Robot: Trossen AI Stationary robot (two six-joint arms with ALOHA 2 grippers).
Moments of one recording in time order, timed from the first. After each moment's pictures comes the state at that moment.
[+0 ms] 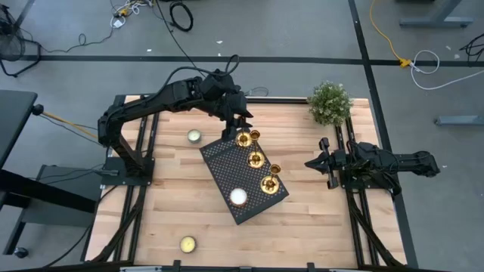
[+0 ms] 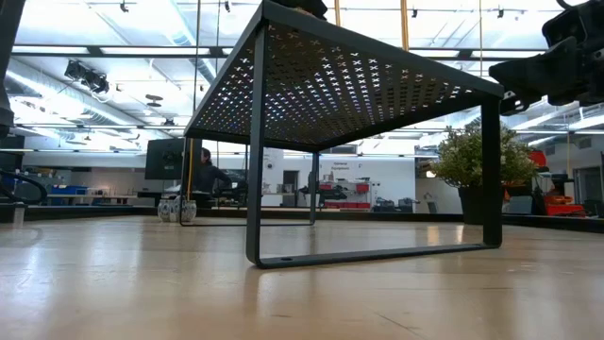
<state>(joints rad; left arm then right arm) 0.27 1.67 1.83 -0.79 0.22 0.25 0.03 0.00 0.02 0.02 -0.09 -0.04</state>
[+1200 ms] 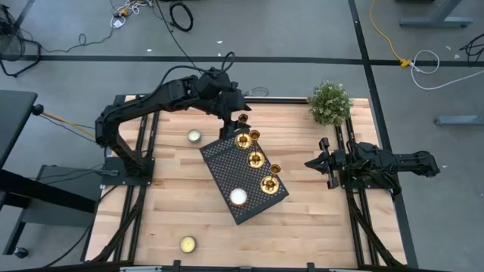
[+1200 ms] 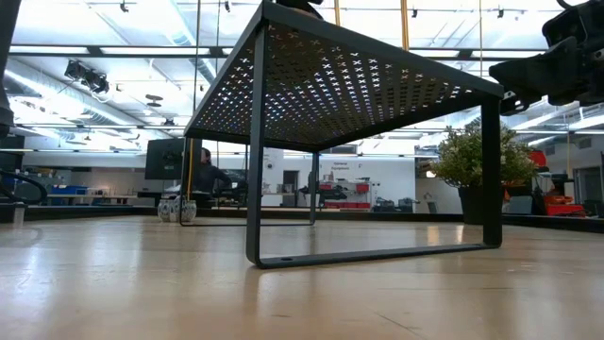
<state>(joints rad) 0.27 1.65 1.83 -0.78 0.19 0.27 0.03 0.00 0.02 0.02 -0.09 -0.04</state>
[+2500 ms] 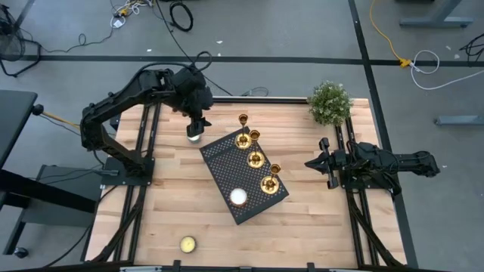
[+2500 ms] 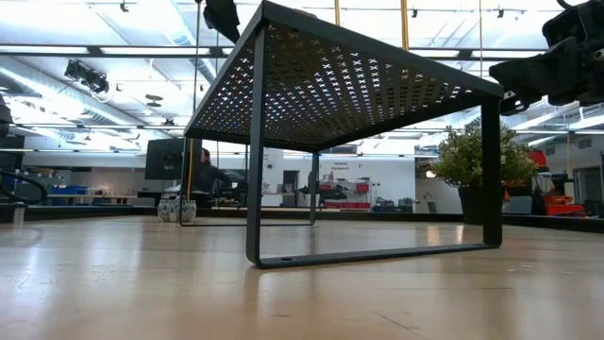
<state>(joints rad) 0.36 1.49 1.83 -1.31 0.06 0.19 0.03 0.00 0.02 0.02 -0.09 -0.04</state>
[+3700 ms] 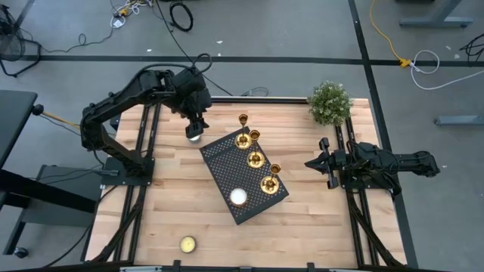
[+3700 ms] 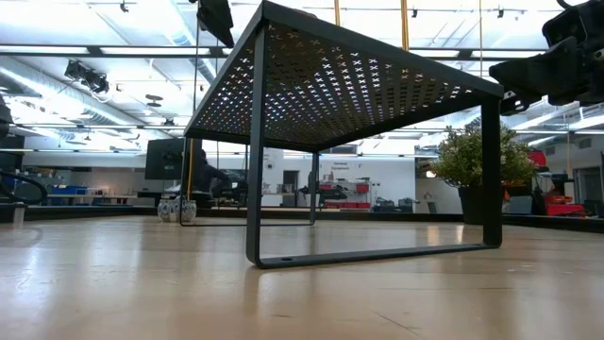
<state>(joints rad) 0.36 1.50 1.82 -1.37 0.06 0.13 0.03 0.00 0.02 0.02 -0.09 -0.04</state>
